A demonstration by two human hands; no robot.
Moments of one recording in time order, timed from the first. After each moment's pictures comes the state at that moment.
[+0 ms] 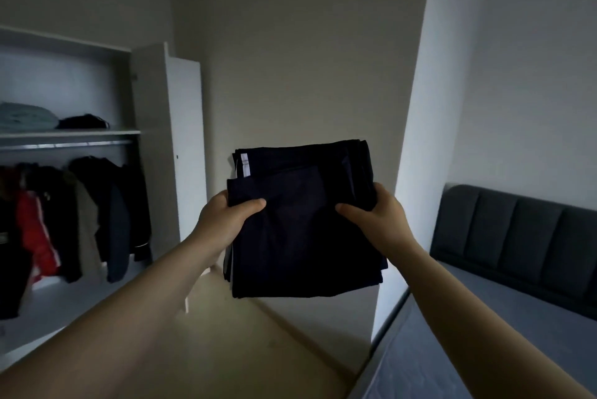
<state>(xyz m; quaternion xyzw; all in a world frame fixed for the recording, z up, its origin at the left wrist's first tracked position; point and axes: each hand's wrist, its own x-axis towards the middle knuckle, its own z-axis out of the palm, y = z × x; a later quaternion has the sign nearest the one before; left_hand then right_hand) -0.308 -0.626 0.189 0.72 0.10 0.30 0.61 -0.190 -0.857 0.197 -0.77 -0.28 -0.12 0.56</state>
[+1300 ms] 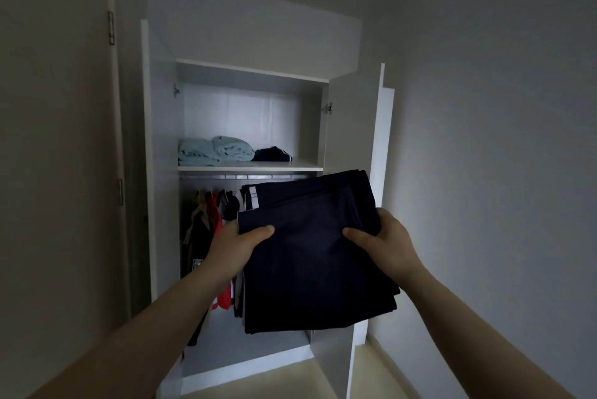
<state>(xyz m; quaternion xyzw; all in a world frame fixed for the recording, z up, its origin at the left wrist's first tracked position) -0.335 -0.017 0.194 0.66 0.27 0.45 0.54 -0.115 -0.140 0.200 -0.67 -0.48 0.03 0.57</state>
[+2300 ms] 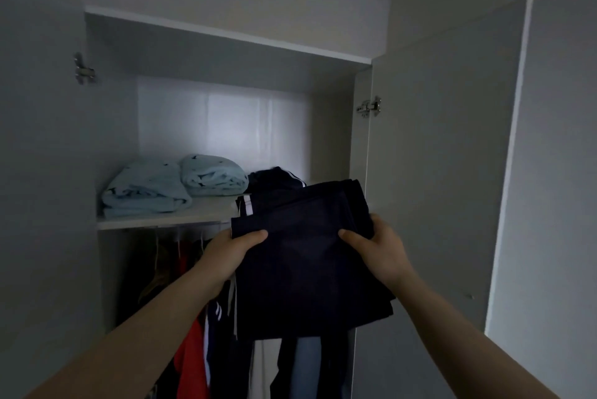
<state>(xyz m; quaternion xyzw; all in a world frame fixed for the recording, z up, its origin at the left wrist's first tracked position) -0.102 0.528 0.205 0.66 0.28 0.40 0.57 0.115 0.395 0.205 -0.64 -0.45 0.05 0.62</state>
